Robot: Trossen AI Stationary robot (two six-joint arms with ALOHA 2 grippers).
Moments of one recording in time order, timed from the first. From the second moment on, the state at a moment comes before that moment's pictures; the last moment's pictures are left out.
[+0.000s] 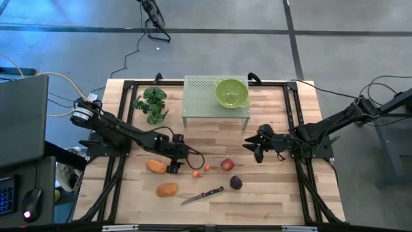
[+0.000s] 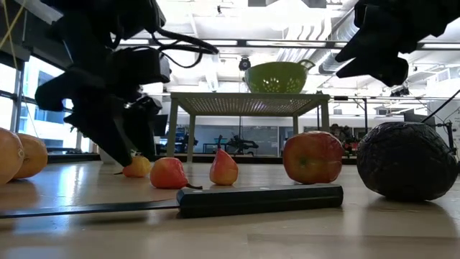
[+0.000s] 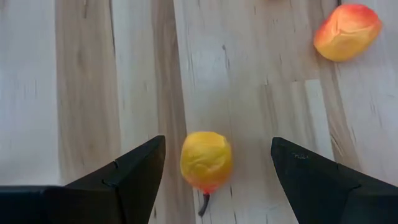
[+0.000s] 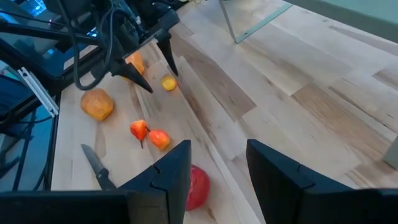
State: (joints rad) left arm -0.24 1.54 0.76 -0.23 -0.12 -0.08; right arm 0.36 0.94 0.52 -0.15 0.45 0.80
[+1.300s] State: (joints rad) left arm -0.24 1.59 0.76 -0.22 -0.15 -0.08; right arm 0.36 0.94 0.52 -0.15 0.45 0.81
